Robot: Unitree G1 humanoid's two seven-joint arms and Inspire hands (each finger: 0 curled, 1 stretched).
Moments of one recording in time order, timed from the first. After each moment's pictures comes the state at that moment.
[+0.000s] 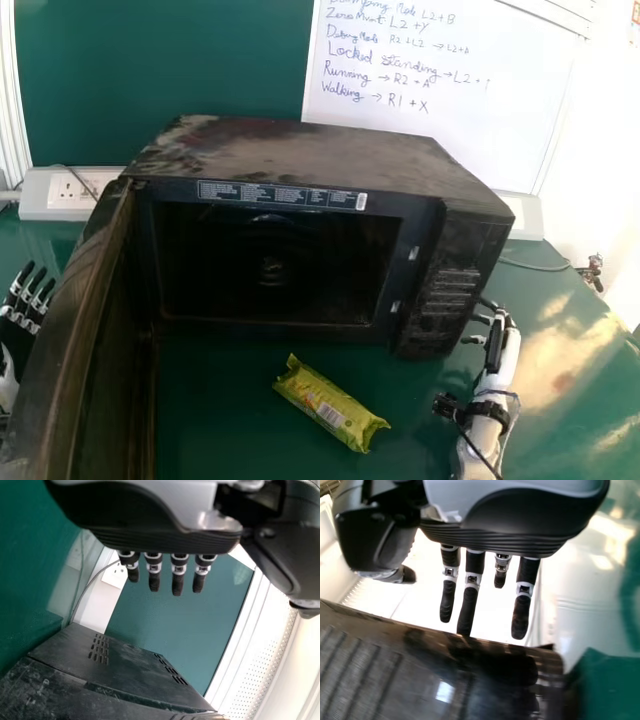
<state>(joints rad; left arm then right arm) -0.13 0.33 0.64 0.56 -0.66 -0.34 -0.77 -0.56 -0.31 -0.24 1.16 0.05 -0.77 -0.23</state>
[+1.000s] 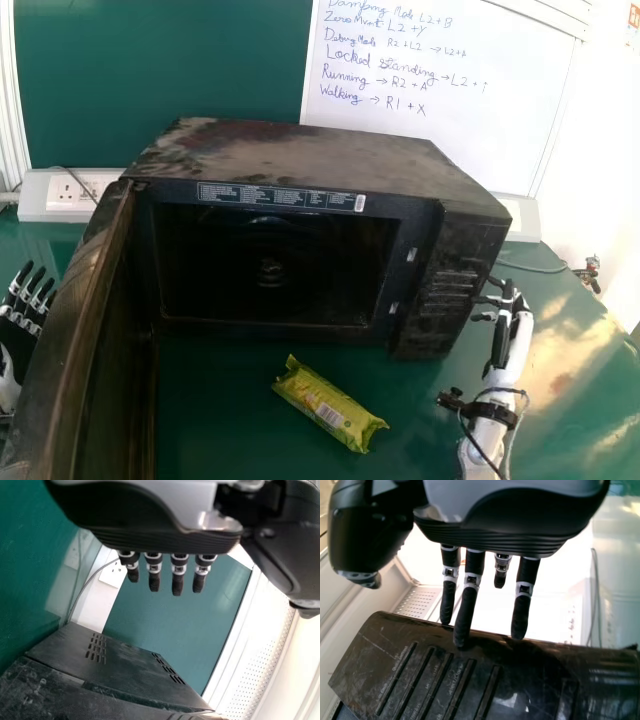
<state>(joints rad) -0.13 0.32 0.64 0.55 -0.66 -0.34 -0.77 -0.54 -0.36 -0.15 1.19 -0.10 -1.03 -0.40</state>
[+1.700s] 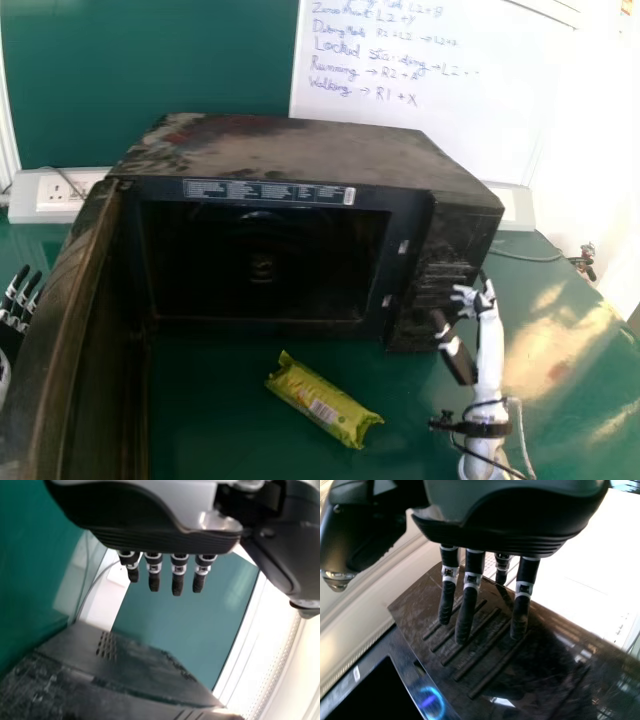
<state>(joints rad) -0.11 0.32 0.64 0.55 -0.65 -0.34 -0.75 -0.49 -0.52 0.15 1.10 -0.58 -1.02 -0.82</state>
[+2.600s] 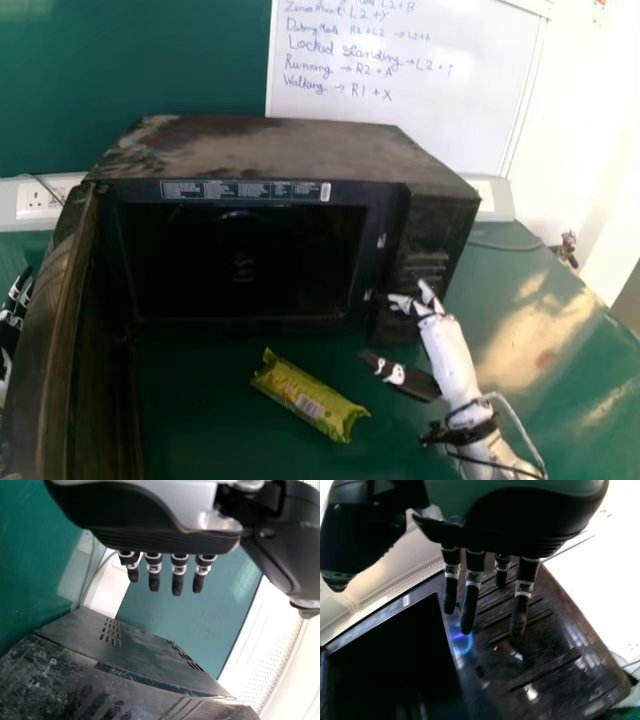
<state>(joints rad) -0.12 0.31 0.64 0.55 -0.65 -0.34 -0.74 -0.35 -0.64 0.25 0.62 -0.68 -0.81 -0.58</state>
